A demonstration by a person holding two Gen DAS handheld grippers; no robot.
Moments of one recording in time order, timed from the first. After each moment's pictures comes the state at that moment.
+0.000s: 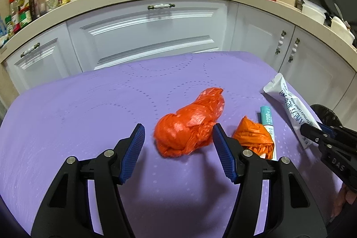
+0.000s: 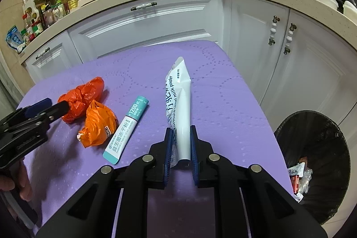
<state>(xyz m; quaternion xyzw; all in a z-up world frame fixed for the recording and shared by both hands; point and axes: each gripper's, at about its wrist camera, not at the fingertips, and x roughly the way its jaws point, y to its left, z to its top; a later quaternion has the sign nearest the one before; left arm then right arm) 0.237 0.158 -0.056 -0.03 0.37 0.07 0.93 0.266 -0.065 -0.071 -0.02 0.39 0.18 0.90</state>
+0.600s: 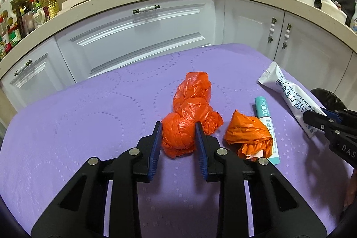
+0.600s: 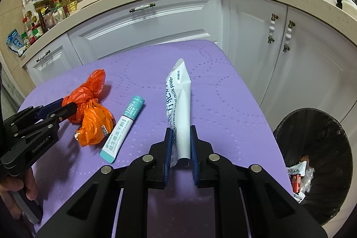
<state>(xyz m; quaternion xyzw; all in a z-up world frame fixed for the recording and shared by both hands) 0.238 0.145 -0.065 0.02 0.37 0.05 0.93 0.264 -0.069 -0.073 -0.01 0.39 0.18 0.90</state>
